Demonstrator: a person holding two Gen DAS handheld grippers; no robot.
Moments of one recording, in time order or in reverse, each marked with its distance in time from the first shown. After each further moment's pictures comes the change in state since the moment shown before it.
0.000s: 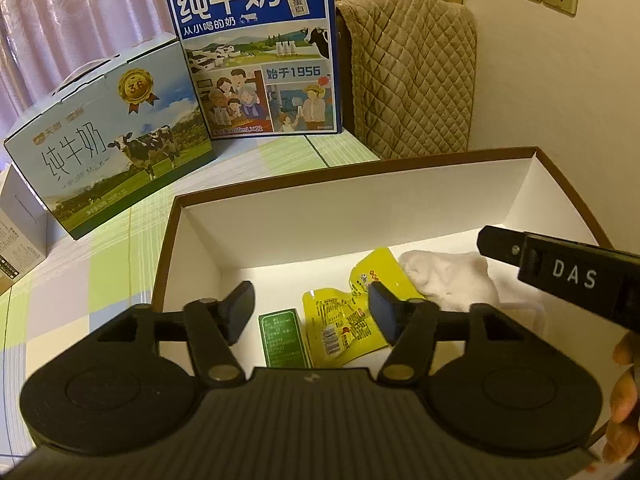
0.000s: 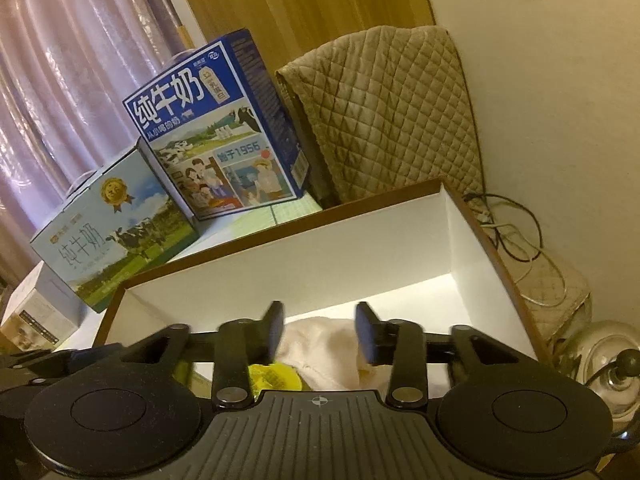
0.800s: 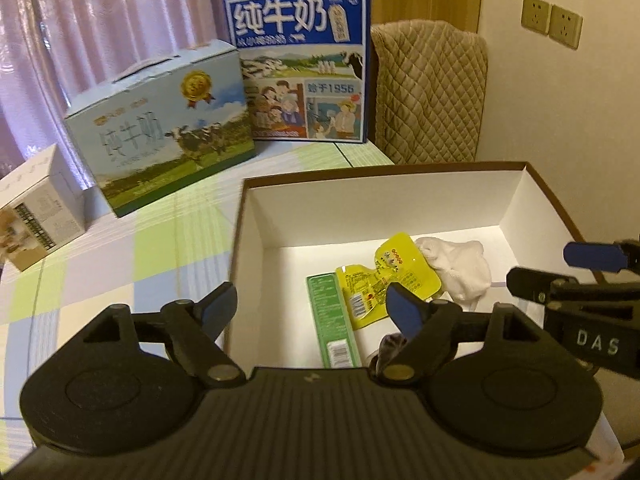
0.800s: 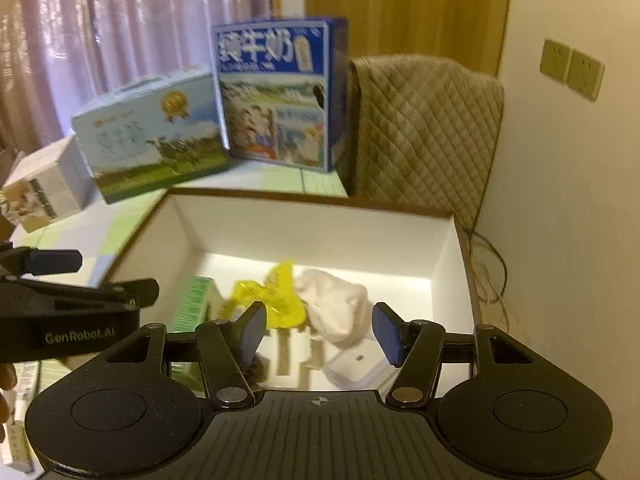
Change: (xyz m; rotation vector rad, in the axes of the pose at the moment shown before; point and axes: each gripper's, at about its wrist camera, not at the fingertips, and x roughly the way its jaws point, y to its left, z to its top) left arm -0.072 0.035 -0.032 -0.073 -0.037 0.016; right arm -0.074 0.064 -0.024 -0.390 0.086 -0.073
